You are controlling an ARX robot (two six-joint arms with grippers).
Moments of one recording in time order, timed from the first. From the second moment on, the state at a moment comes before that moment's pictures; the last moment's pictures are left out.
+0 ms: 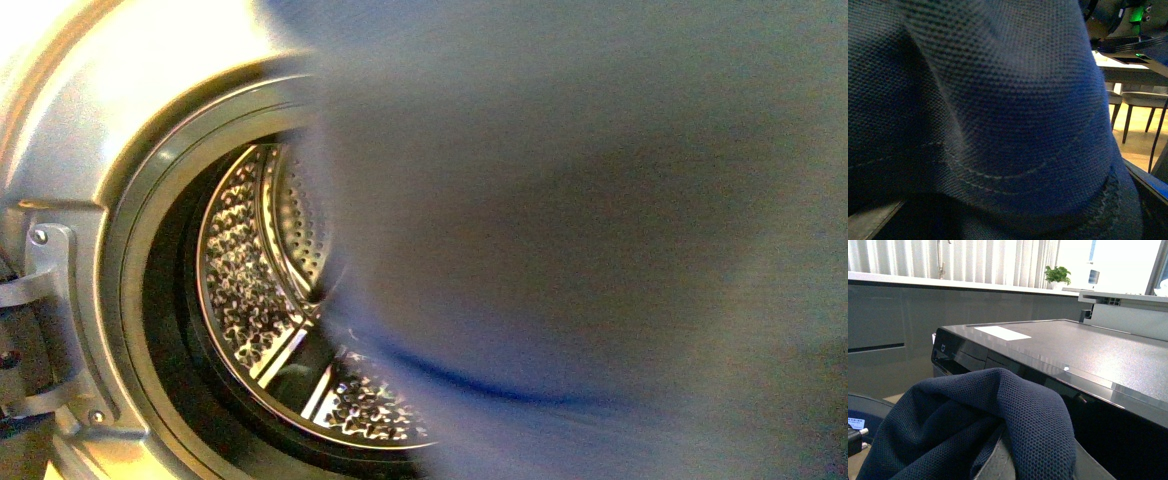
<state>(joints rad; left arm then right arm) -0.34 1.09 0.84 0.74 1.02 -0.33 0.52 1.22 1.51 -0.08 -0.27 -0.06</state>
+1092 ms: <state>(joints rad) -0.60 1.30 1.06 0.63 0.50 -0.18 0.52 1.22 1.51 -0.08 -0.26 -0.06</state>
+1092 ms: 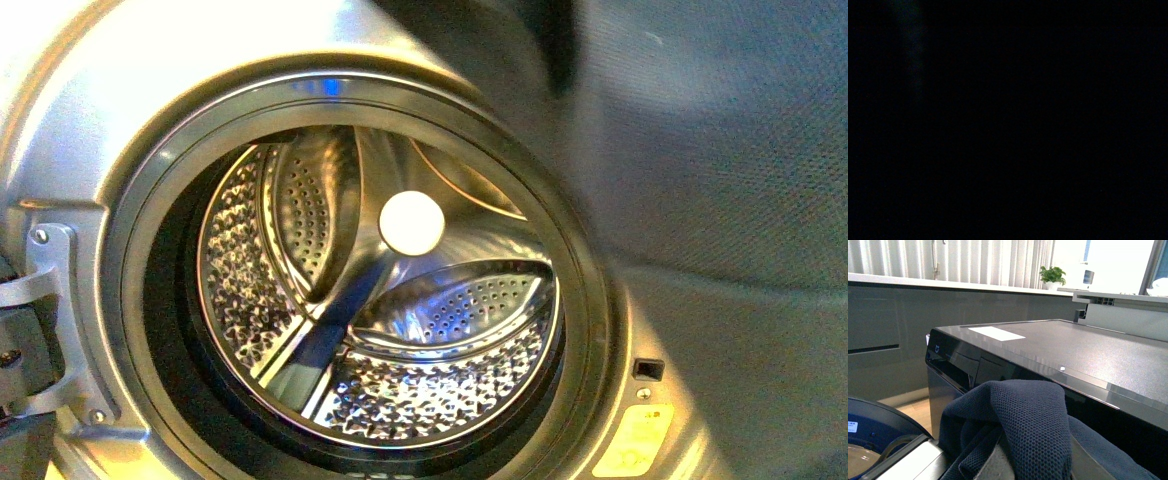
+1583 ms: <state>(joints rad) -0.61 1.34 1.06 0.77 0.29 -0.24 0.52 1.22 1.52 -0.08 -0.26 -0.06</state>
